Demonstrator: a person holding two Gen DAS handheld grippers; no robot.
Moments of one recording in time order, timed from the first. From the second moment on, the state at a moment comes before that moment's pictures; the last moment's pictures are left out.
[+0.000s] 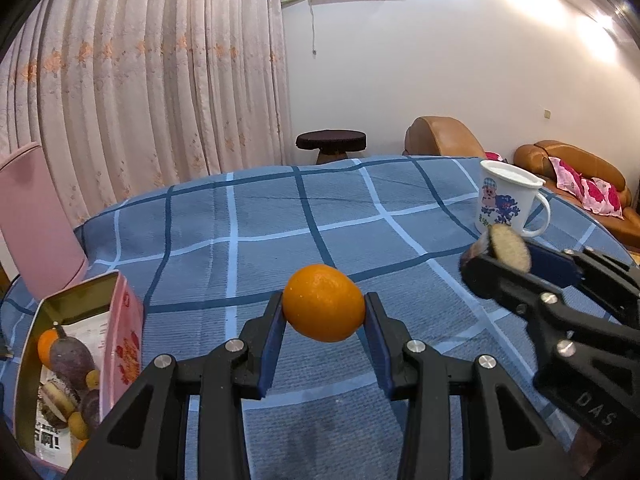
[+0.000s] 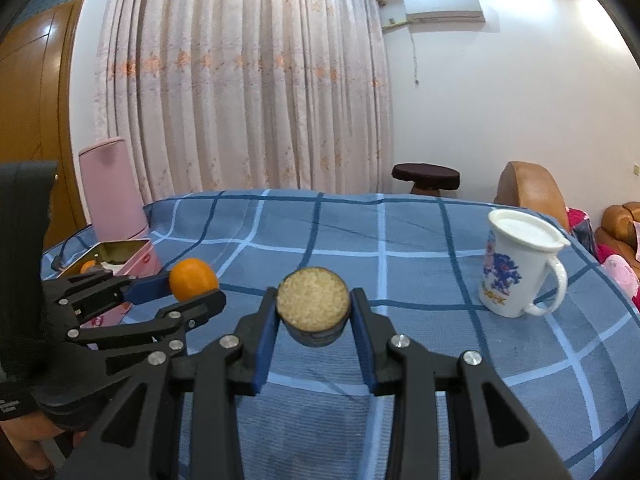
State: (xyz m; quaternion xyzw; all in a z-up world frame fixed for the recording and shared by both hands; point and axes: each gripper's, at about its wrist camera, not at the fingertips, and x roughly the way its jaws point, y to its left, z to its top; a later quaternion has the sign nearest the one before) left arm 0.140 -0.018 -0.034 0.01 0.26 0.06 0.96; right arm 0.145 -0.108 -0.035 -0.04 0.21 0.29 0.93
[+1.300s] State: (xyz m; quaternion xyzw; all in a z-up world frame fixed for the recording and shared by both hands) left arm 0.039 0.138 -0.011 -0.04 0.25 0.20 0.94; right arm 0.086 0.070 0.006 -0.09 0.18 0.46 0.86
